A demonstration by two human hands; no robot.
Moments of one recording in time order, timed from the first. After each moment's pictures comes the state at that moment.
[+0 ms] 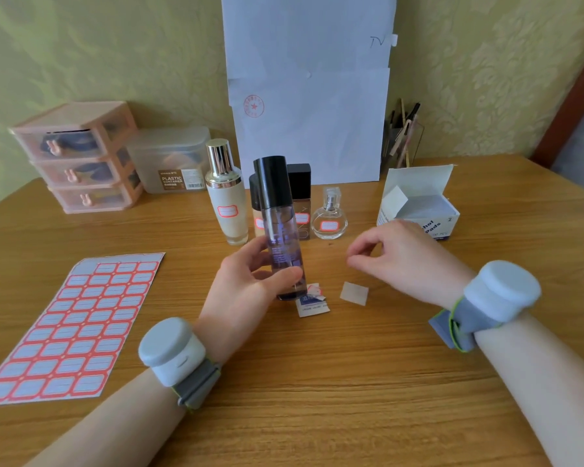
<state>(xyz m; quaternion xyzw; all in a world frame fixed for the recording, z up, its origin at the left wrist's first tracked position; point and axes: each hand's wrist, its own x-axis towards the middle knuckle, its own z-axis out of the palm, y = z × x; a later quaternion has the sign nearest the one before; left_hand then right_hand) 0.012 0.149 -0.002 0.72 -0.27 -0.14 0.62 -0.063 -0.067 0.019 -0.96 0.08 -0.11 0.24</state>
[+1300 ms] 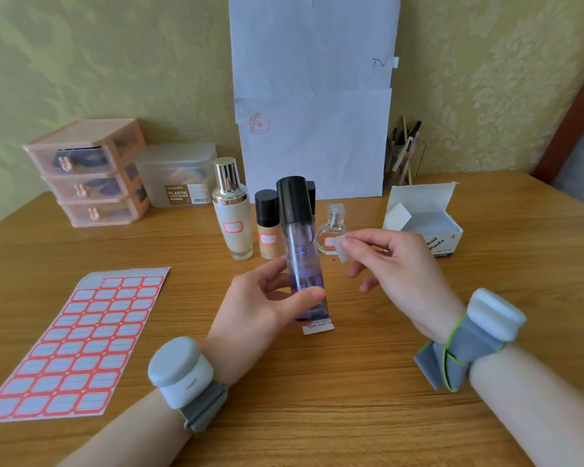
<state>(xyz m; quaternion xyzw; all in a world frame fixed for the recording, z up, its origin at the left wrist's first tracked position) 0.010 0.148 -0.008 0.68 -0.29 -0.18 0.65 -0.056 -0.047 0.010 -0.79 0.08 -0.25 0.56</state>
